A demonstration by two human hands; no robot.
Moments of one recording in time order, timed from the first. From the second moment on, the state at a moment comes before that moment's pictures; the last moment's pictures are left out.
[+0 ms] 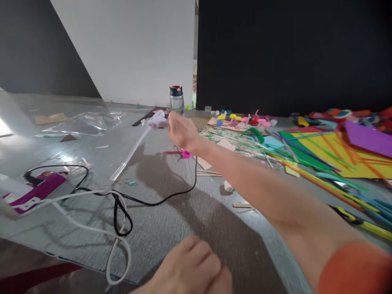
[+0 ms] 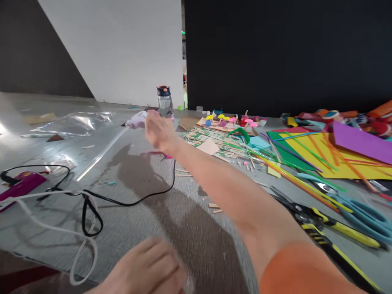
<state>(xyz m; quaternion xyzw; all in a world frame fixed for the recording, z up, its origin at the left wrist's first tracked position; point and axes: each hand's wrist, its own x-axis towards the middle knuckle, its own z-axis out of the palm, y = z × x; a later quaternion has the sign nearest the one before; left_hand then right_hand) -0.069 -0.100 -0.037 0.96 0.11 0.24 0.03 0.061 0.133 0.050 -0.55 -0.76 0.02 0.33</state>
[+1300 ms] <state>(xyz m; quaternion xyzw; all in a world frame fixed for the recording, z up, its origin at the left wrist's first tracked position) 0.022 -0.009 -0.017 0.96 0.21 0.05 0.18 0.248 -0.164 -0.017 -0.51 -0.37 0.50 0.60</state>
